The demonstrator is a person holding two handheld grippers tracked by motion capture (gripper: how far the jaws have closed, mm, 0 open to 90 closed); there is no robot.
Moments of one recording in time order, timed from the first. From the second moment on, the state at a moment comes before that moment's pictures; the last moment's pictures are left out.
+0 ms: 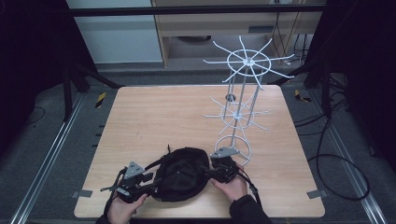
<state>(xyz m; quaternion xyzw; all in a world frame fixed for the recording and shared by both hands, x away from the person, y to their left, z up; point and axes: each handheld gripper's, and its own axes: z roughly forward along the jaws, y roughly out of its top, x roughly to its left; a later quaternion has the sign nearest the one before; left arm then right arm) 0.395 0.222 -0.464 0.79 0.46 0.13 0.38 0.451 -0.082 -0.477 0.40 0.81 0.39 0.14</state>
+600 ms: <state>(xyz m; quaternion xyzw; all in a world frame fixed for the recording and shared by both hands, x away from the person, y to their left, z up) 0.400 0.221 -0.473 0.79 0.48 0.12 0.35 0.451 -0.077 -0.488 0.42 0.82 0.38 0.11</state>
